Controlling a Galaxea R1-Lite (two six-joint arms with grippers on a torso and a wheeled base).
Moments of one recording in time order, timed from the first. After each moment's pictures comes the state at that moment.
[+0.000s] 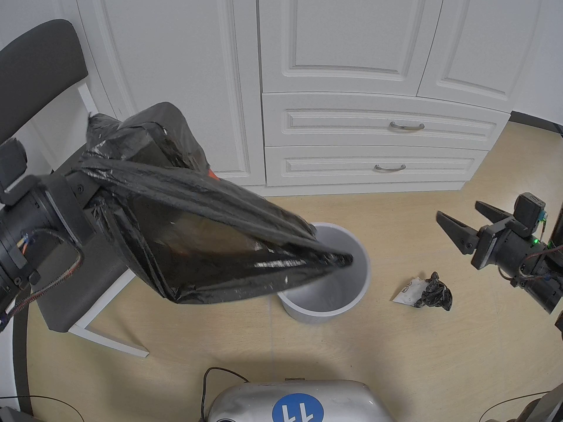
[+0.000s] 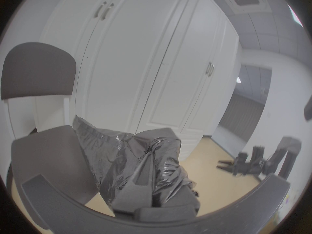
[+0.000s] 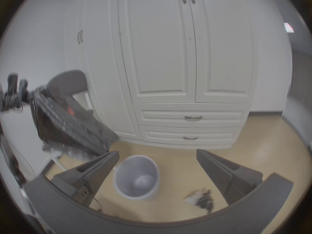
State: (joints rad) left arm -0.63 1.13 -0.61 -0.65 0.17 -0.17; right arm 0.39 1.35 -0.40 -0.95 -0.07 0.06
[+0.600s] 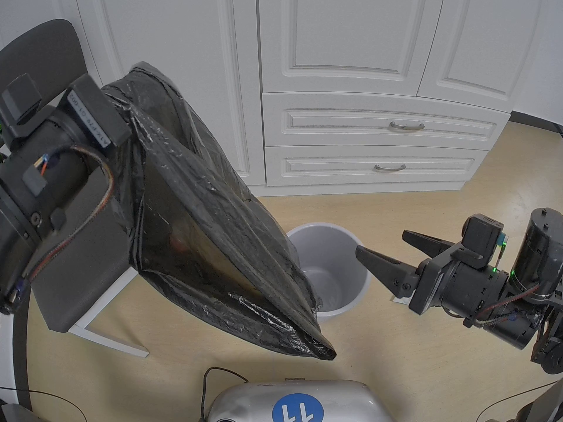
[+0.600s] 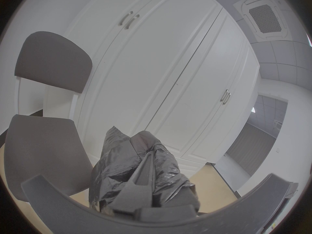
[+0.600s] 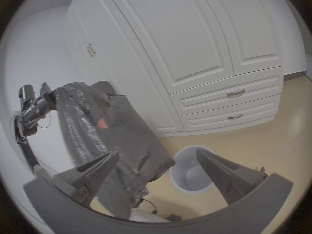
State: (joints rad) left arm -0.84 1.28 -0.79 -0.77 0.54 -0.30; right arm 0.78 1.48 -0.46 -0.97 -0.15 0.27
